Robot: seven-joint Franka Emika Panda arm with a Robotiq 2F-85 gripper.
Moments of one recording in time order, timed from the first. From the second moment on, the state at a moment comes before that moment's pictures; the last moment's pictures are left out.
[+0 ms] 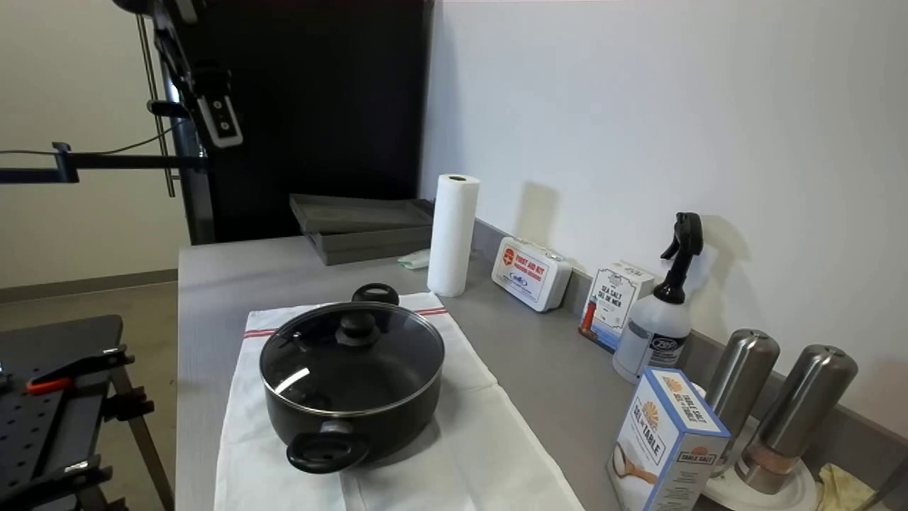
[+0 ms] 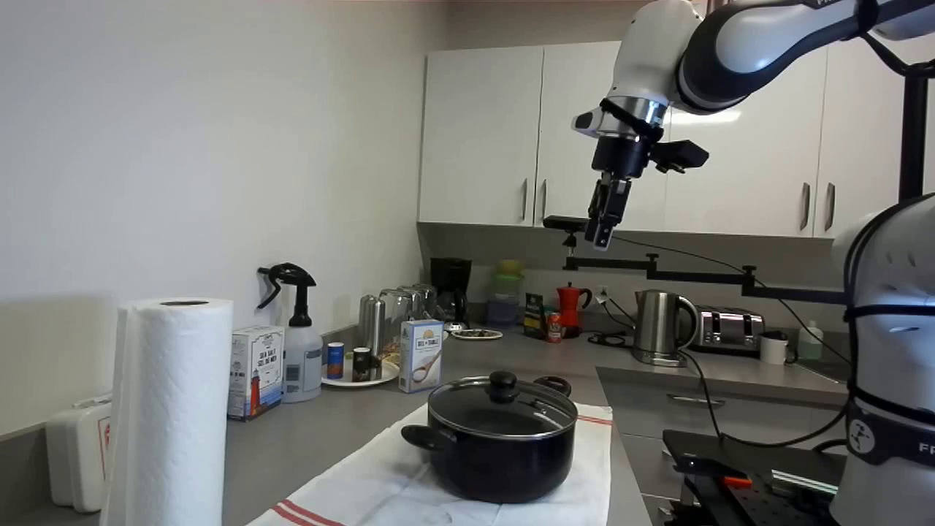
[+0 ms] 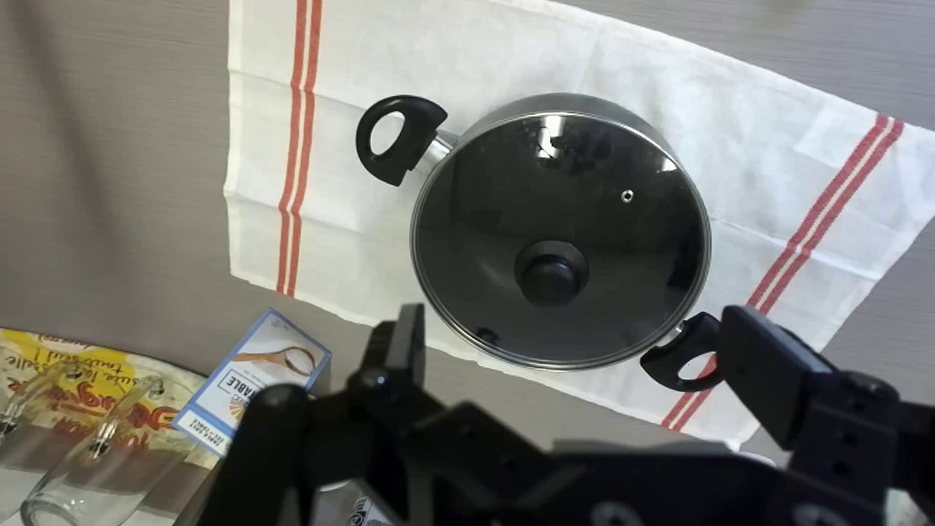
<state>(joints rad) -0.12 -0.77 -0.07 -2.69 -0.26 2.16 -0.15</state>
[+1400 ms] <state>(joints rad) -0.05 -0.33 -0.19 -2.50 -0.05 2.26 -0.30</state>
